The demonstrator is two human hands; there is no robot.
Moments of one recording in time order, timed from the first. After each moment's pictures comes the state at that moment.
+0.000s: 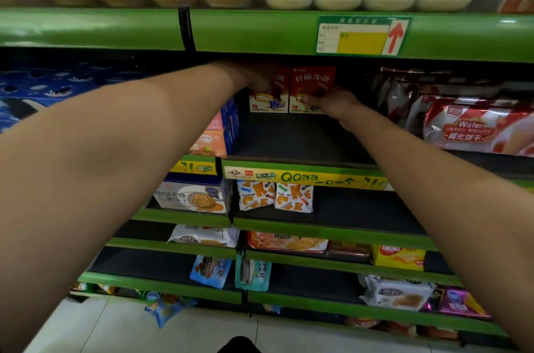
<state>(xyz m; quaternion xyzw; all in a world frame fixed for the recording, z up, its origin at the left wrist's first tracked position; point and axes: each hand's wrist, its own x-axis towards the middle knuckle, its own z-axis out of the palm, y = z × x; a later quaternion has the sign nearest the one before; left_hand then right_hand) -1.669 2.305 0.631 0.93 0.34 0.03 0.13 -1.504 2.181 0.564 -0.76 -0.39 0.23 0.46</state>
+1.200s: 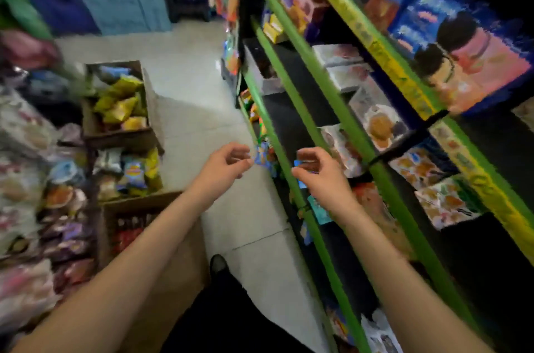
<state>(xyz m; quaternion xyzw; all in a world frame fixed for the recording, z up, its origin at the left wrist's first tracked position) -2.011 1.920 0.407 0.30 0.69 0.50 0.43 -1.818 2.010 0.460 -0.49 -0.69 0.50 0.18</state>
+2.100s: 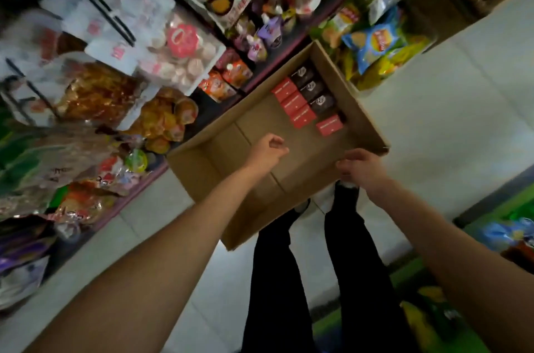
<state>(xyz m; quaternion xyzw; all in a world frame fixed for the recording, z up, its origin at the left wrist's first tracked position) -2.165 1.713 -0.008 -0.36 0.73 0.46 0.35 -2.181 1.935 -0.019 -0.31 -0.71 0.47 -0.43</state>
